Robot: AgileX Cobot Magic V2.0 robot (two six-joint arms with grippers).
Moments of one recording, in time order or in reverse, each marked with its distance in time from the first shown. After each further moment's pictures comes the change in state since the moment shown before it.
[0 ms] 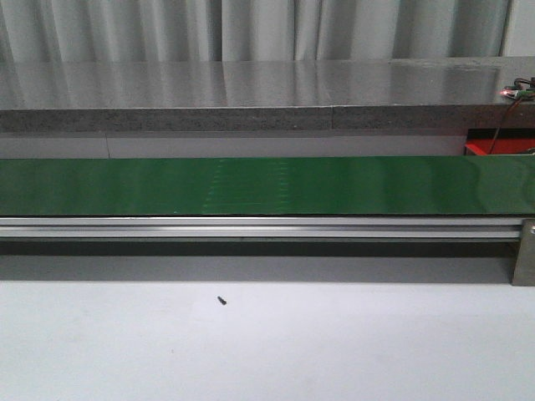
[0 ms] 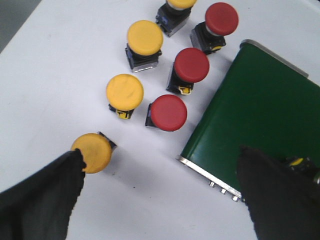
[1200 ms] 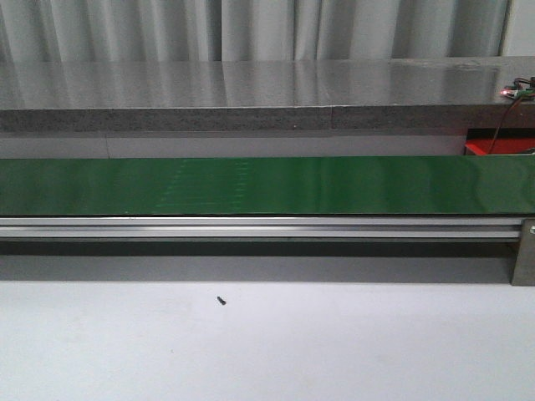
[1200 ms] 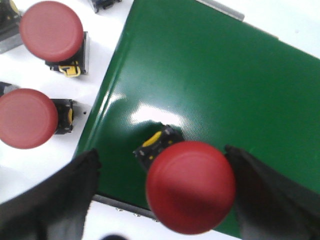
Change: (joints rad) left arm -0.263 0.191 0.003 -0.025 -0.082 -0.024; right arm 0.000 0.000 0.000 0.000 0.000 0.000
